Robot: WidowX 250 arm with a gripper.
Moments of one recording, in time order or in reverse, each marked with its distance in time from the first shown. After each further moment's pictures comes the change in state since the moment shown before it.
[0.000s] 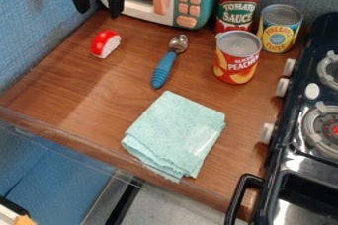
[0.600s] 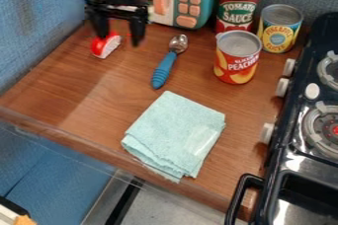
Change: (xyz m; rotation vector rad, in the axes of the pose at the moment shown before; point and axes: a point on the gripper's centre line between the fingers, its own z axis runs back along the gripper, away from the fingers) arm -0.036 -0.066 -0.012 -0.014 0.044 -0.056
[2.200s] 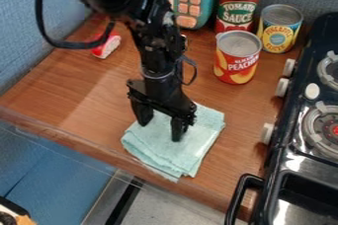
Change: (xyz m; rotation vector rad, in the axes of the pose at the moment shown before) arm -0.082 -0.076 -0.066 -0.023 -0.059 -0.156
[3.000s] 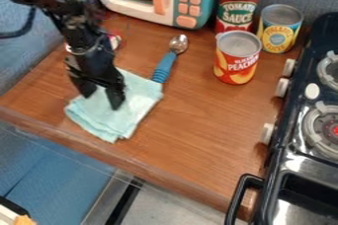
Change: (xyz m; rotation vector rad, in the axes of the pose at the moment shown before) arm -0.018 0.119 -0.001 0.059 -0.011 0.078
